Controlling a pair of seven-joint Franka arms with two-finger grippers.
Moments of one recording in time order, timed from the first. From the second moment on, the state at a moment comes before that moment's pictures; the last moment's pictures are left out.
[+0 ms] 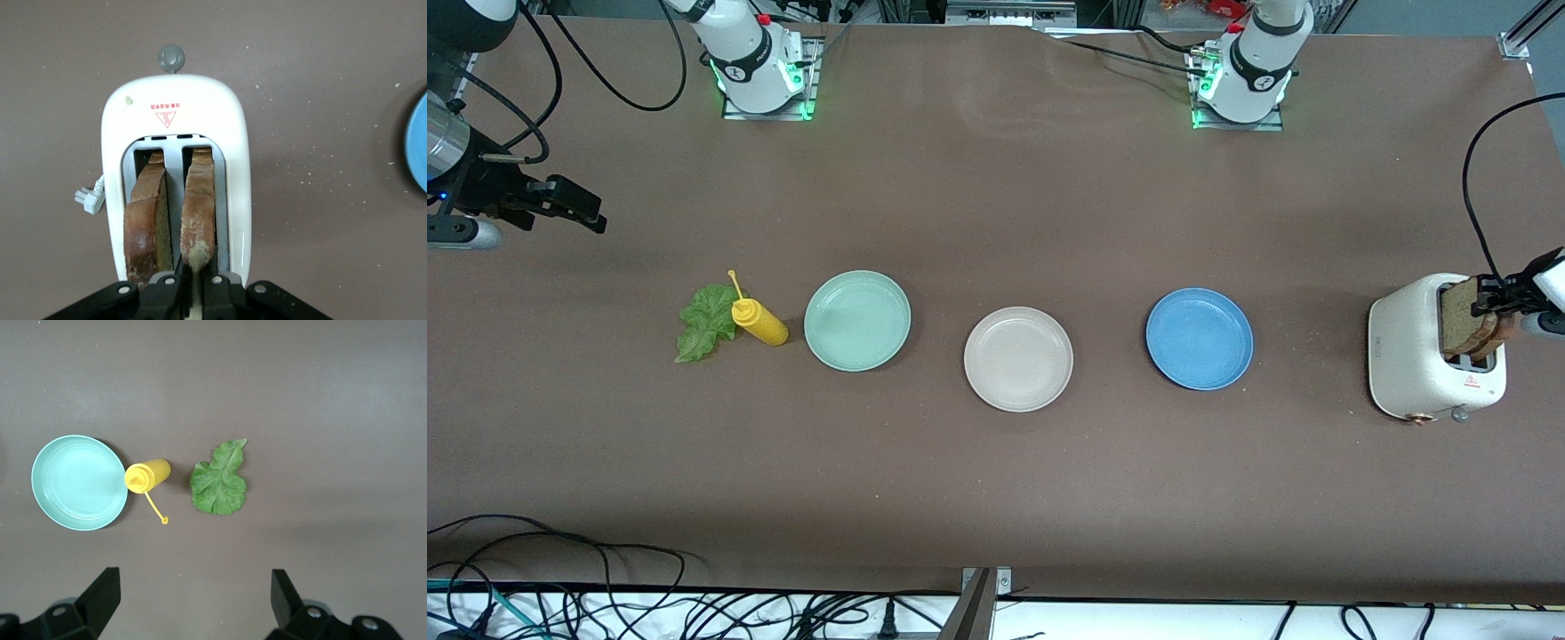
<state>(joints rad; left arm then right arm) 0.35 0.25 0.00 -1.78 0.05 1.98 0.54 0.01 -0.03 -0.02 -1.75 0.01 1.69 0.03</state>
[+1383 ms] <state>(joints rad) -0.04 0.41 -0.03 -1.51 -0.47 1.49 0.40 0.01 -0.03 -0.02 -1.74 0.01 1.69 0.03</state>
